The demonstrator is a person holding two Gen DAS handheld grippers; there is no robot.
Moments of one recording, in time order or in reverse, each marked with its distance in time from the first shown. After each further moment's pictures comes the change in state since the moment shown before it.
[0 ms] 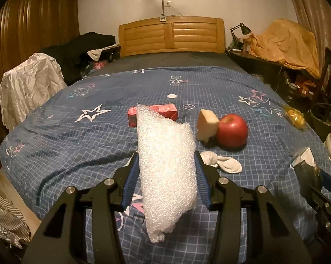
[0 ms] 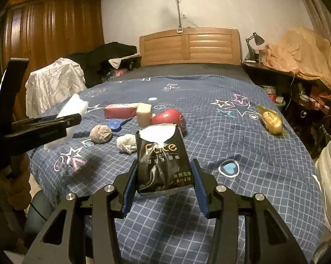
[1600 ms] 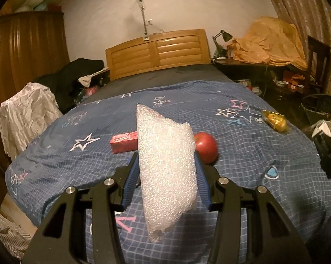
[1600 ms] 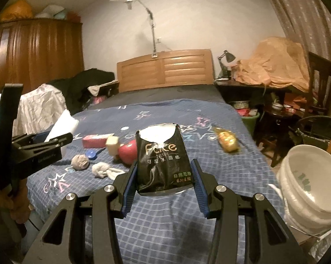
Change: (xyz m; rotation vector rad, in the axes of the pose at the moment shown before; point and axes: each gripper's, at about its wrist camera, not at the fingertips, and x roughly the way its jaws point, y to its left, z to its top) left arm -0.035 -0.072 0.018 0.128 -0.116 -0.008; right arm -0.078 -0.072 0.012 0.095 -0.173 -0.144
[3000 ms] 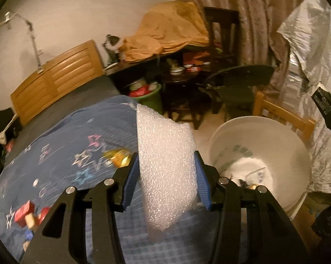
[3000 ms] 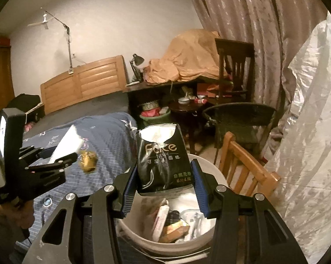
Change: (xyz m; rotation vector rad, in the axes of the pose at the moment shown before) left arm 0.019 -0.321 0.074 0.376 -0.005 -0.492; right arm -0.121 -0.327 0.036 0.228 0.014 -0.422
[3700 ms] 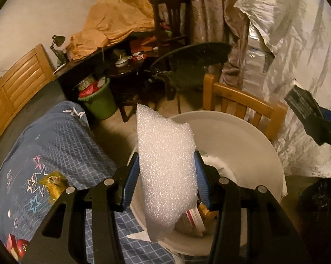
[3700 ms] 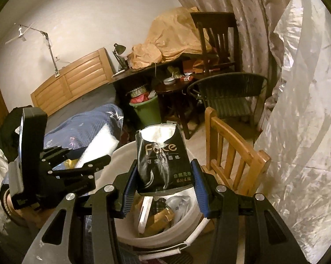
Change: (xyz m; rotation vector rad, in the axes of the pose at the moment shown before) left arm 0.060 -0.102 0.025 0.156 0.100 -0.237; right arm 0.029 -0.068 -0.017 0.148 0.111 0.004
